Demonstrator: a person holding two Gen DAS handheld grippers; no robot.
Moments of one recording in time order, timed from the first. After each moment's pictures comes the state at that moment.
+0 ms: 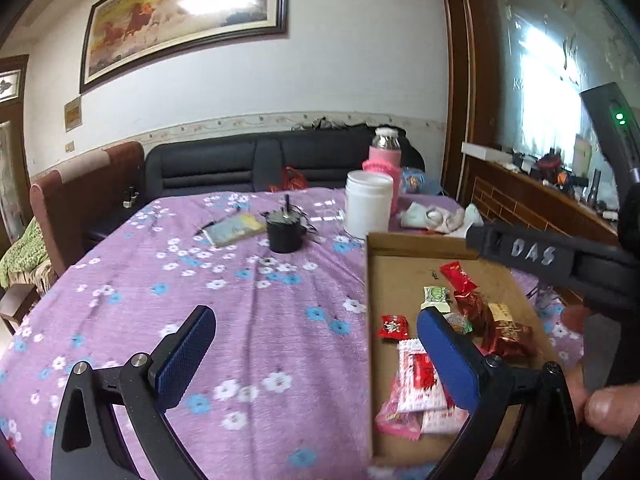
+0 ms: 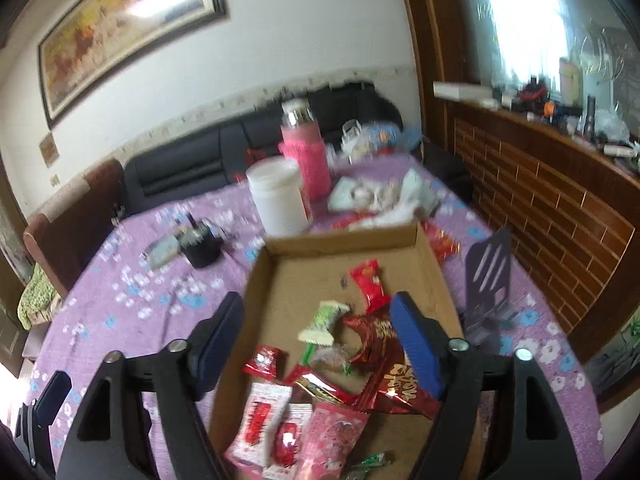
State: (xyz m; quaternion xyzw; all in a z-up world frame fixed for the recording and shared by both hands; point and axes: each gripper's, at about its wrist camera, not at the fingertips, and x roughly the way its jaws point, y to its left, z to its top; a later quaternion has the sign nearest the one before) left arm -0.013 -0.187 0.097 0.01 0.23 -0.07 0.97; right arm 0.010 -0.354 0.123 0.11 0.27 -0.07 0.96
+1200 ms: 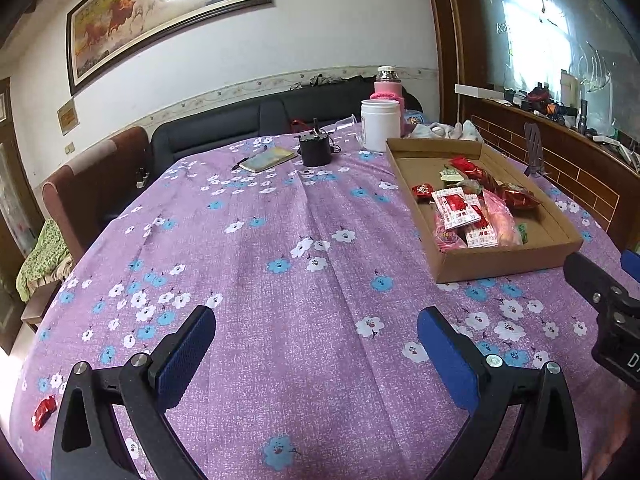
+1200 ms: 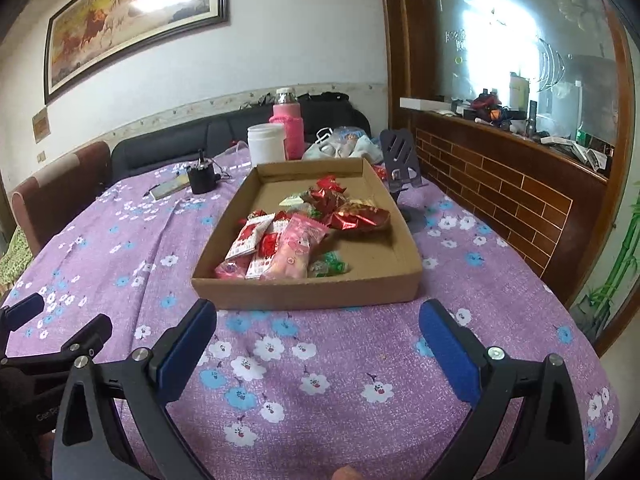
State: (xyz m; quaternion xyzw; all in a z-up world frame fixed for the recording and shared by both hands) left arm -0.102 -0.122 0.044 0.09 0.30 -0.08 0.95; right arm -0.161 -0.303 0.049 0.06 0.26 -0.13 0.96
